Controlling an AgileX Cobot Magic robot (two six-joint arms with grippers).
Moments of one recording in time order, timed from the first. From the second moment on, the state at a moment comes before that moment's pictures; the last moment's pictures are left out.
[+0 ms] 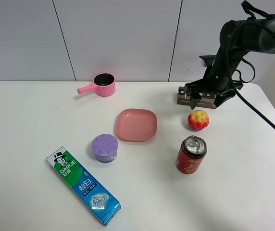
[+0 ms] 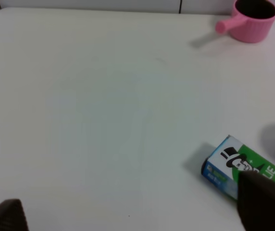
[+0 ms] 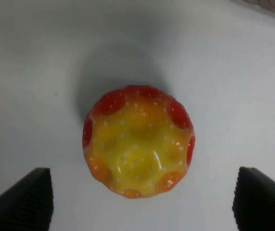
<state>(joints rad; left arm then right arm) 0.07 -0.01 -0.51 0.07 1.05 -0.08 0.19 2.03 -1.56 0.02 1.02 0.08</state>
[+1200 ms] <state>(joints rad) 0.07 -0.01 -0.51 0.07 1.05 -0.08 0.19 2.17 -1.56 0.04 0.96 0.06</state>
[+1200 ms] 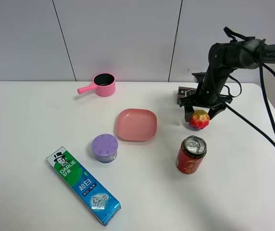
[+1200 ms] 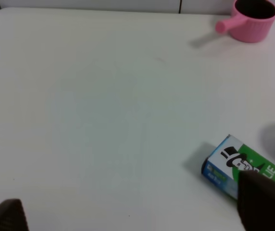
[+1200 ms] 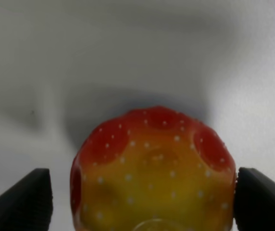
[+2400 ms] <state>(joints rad) 0.07 -0.01 -0.51 0.07 1.05 -0.08 0.28 1.94 -1.64 0.15 1.04 -0.08</state>
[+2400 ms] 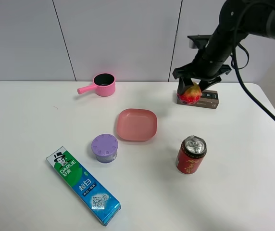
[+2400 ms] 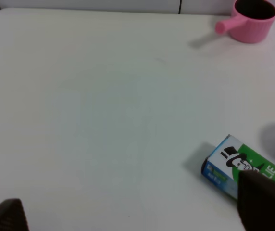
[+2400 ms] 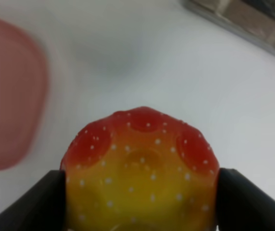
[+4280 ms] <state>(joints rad) 0.07 -0.01 -0.51 0.07 1.05 -0.08 0.59 2.35 -1.96 0.10 1.05 -0.08</state>
